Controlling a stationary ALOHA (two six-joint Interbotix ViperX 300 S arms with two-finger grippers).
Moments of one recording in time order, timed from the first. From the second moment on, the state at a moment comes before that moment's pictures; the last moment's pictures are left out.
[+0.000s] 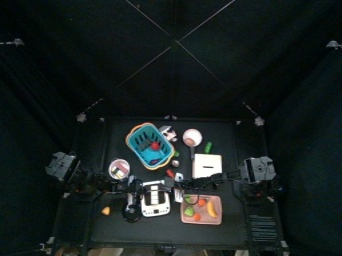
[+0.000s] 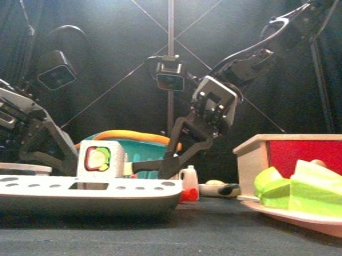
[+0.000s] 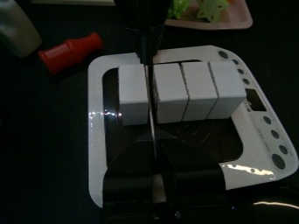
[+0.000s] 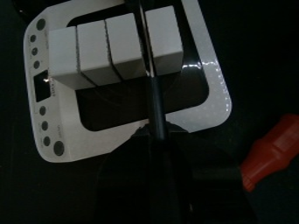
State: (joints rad) left arm -0.31 0.04 1.18 -0.44 -0.78 0.18; right arm 0.04 0.21 0.53 -0.14 0.02 0.29
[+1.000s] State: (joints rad) left arm -0.23 0.02 1.18 -0.42 -0.77 0.18; right arm 0.02 0.21 0.53 -0.15 0.02 0.29
